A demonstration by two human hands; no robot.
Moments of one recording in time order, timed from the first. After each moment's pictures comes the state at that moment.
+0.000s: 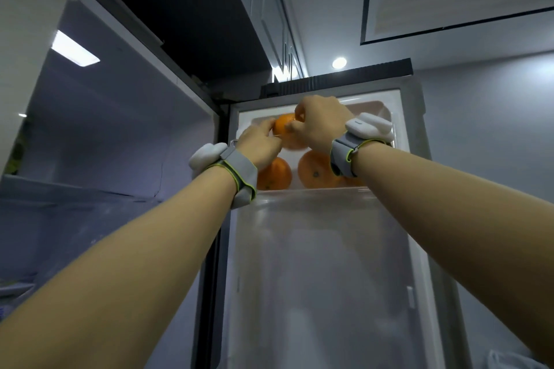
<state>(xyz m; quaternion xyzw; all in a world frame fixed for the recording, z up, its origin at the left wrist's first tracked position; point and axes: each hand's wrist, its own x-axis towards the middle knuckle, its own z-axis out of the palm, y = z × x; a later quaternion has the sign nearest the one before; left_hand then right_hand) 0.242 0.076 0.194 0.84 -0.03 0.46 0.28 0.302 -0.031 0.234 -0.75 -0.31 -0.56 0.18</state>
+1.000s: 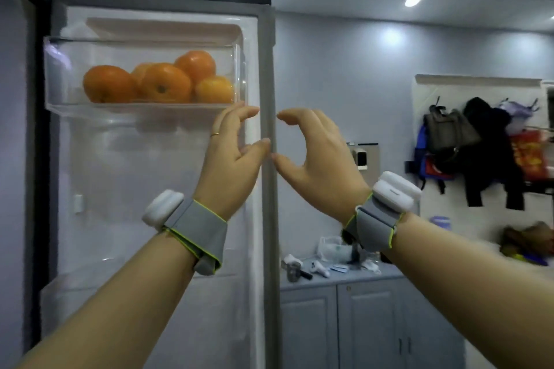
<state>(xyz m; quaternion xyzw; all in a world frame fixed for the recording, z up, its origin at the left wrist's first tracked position) 0.248 -0.094 0.041 0.67 -0.31 0.48 0.47 0.245 -0.234 0.041 -0.74 -0.31 -0.54 0.24</state>
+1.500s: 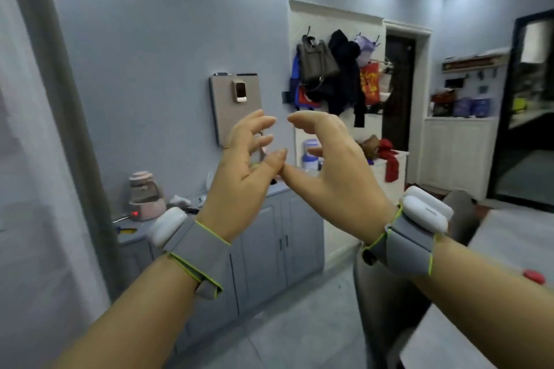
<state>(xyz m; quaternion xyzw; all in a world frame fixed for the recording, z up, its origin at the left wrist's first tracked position) 0.230 -0.307 -0.083 0.62 -0.48 0.19 0.59 0.160 -0.430 -0.082 -0.81 -0.13 -0.51 0.28</state>
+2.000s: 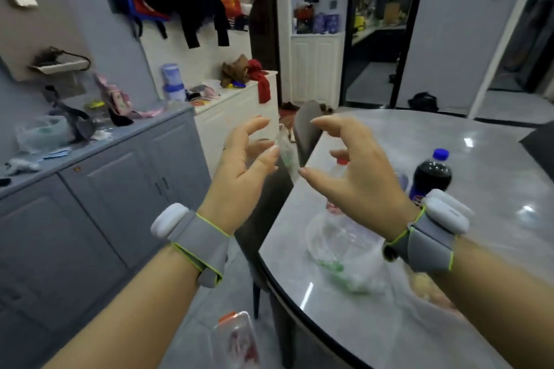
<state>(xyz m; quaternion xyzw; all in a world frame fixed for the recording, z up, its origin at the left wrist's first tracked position) 0.135 -0.511 -0.215 0.58 -0.52 -0.12 0.62 -0.011 -0.607 -0.212 -0.85 0.18 -0.45 0.23</state>
